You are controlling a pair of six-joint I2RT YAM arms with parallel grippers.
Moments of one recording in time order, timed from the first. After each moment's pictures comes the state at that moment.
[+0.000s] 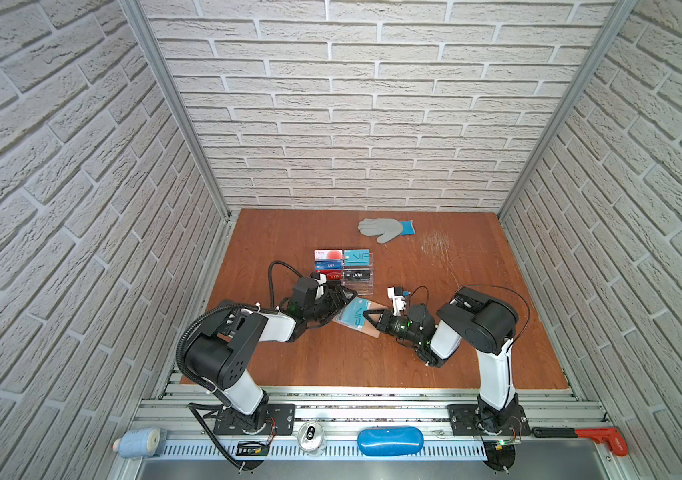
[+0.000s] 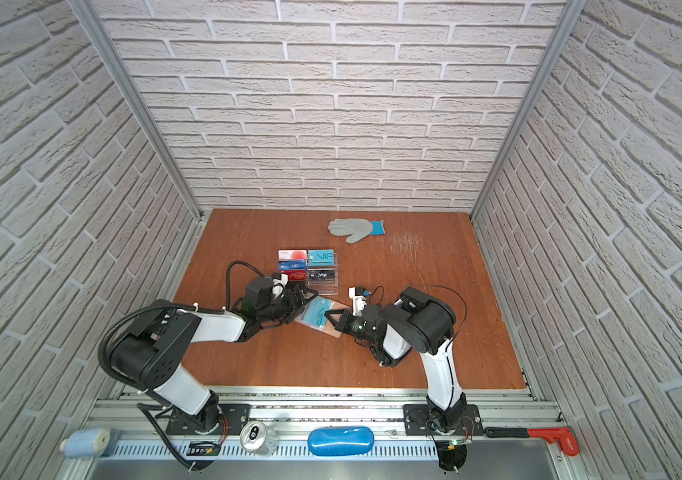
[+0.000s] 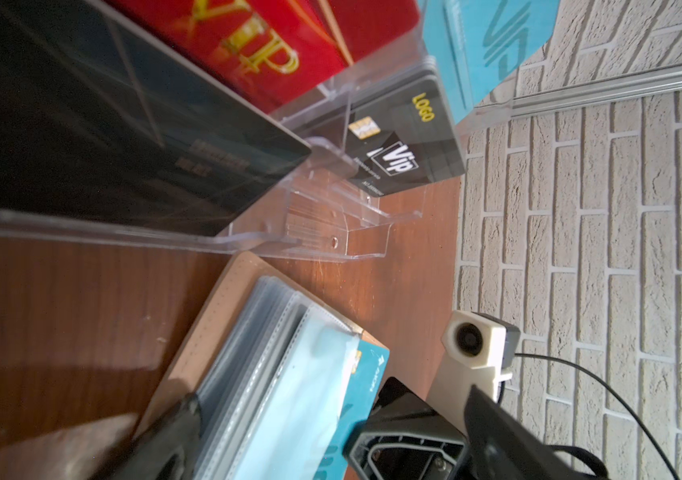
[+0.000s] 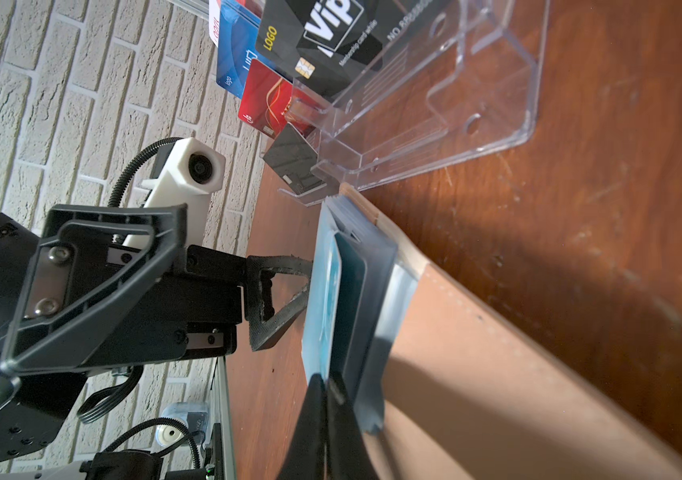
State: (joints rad) left arm -0.48 1.63 0.51 0.55 0.45 -1.04; right arm 0.62 2.04 0.43 1.34 -0.33 1.11
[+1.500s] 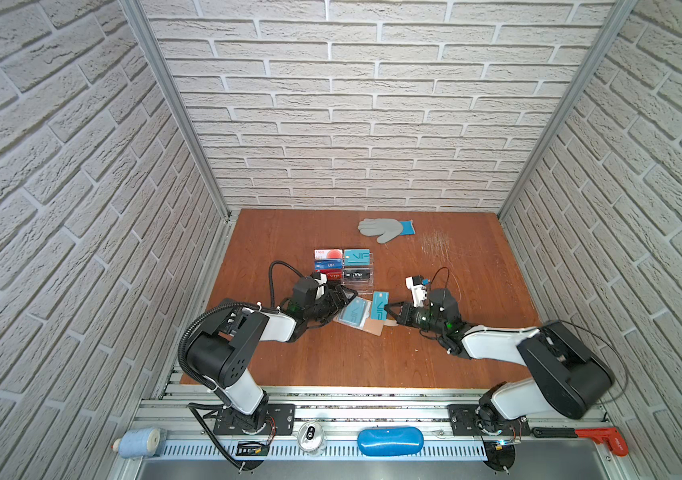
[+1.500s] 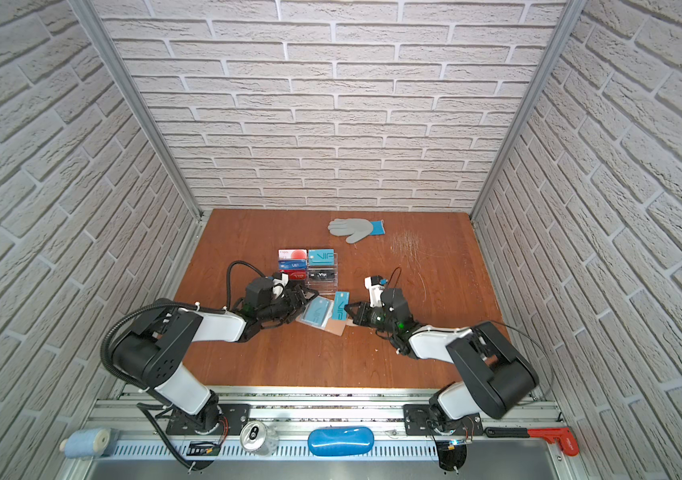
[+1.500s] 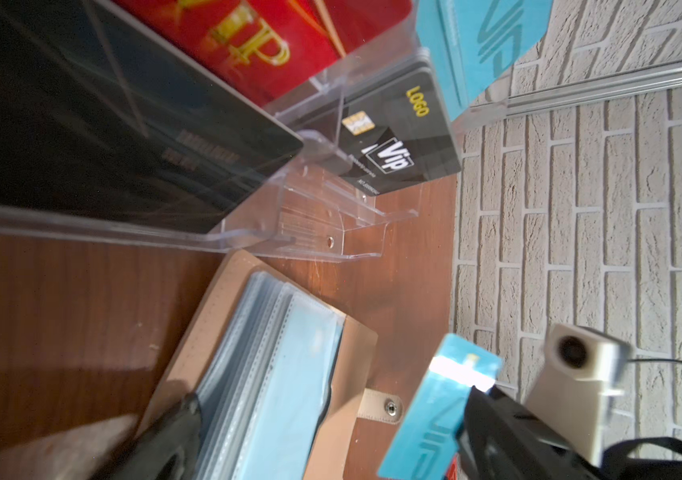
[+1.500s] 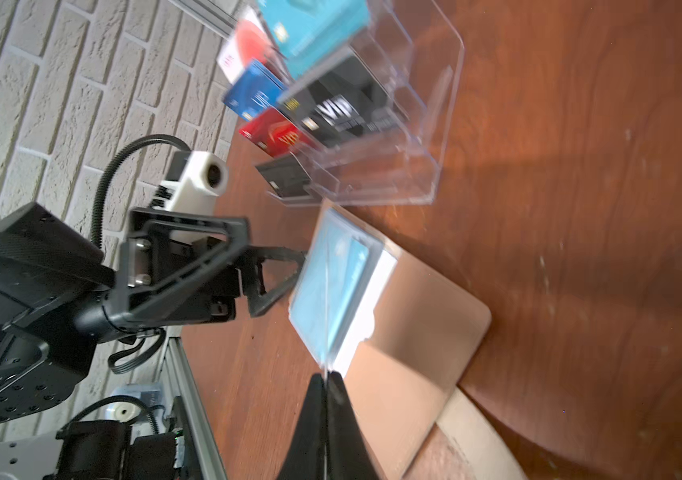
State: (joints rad) left arm -0.48 1.64 0.51 0.57 0.45 -1.04; right arm 0.47 1.38 0.47 0.42 -0.39 0.77
